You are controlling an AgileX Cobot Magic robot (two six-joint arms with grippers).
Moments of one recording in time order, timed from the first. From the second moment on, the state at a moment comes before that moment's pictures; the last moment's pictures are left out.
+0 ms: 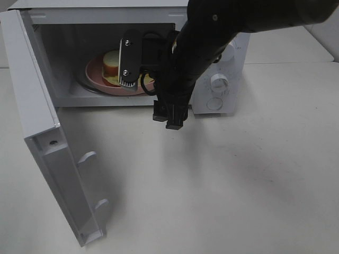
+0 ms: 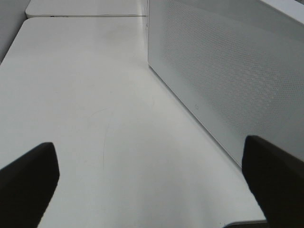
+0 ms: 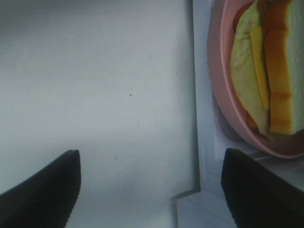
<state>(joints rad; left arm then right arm) 0.03 0.00 -0.50 -0.12 1.04 0.07 0.70 1.86 -1.33 -0.13 0.47 -0.81</state>
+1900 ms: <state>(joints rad) 0.03 0.00 -0.50 -0.12 1.04 0.07 0.70 1.02 -0.93 -0.12 1.15 -0.11</state>
